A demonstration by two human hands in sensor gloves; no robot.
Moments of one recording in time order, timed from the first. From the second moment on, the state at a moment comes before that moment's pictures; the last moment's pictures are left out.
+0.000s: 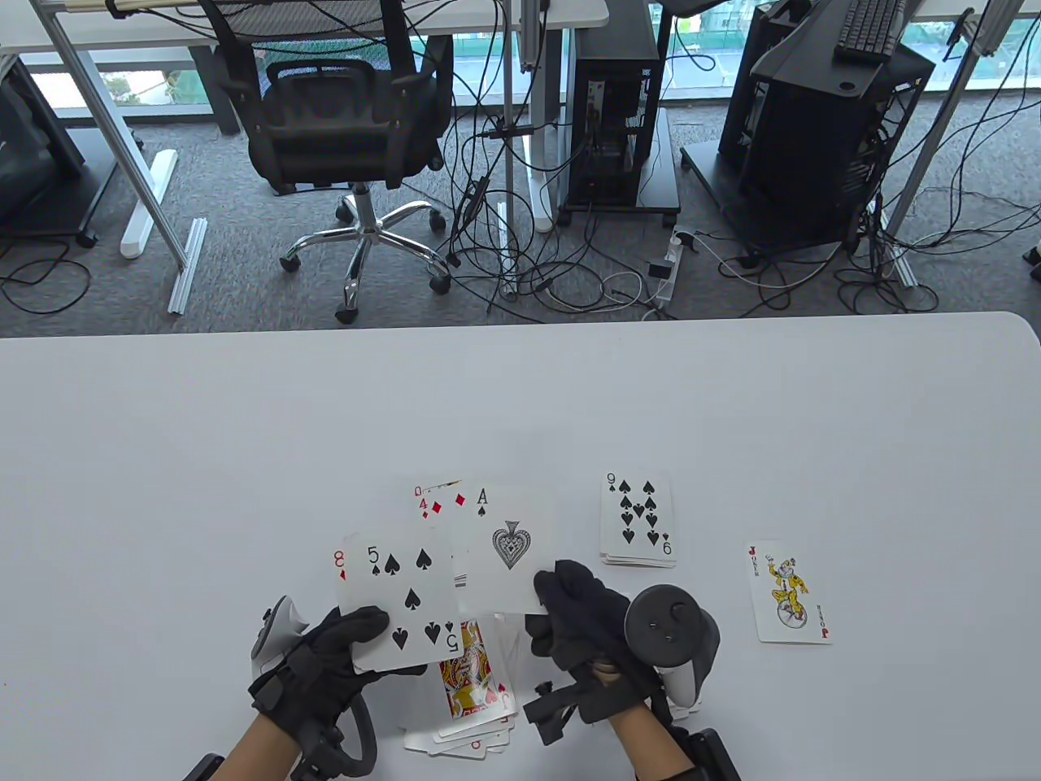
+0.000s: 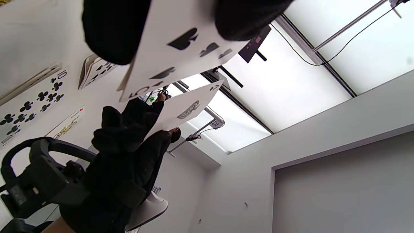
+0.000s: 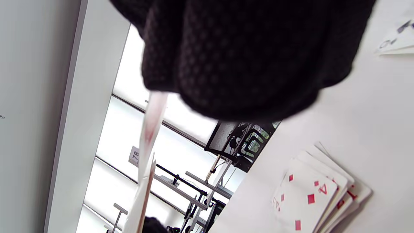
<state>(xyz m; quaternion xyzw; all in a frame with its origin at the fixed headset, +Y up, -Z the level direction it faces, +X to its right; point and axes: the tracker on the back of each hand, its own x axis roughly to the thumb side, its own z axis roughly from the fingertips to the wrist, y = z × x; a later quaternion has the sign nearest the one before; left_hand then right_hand) -0.243 -0.791 -0.256 -0.25 -0.14 0.86 0.41 0.082 -0.701 -0.259 0.10 -0.10 0.82 0.55</state>
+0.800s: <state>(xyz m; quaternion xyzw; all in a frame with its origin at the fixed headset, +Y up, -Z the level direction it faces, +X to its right) -0.258 -0.787 -0.260 -0.22 -0.14 0.87 0.41 0.182 -0.749 -0.366 -0.14 0.06 0.96 0.24</state>
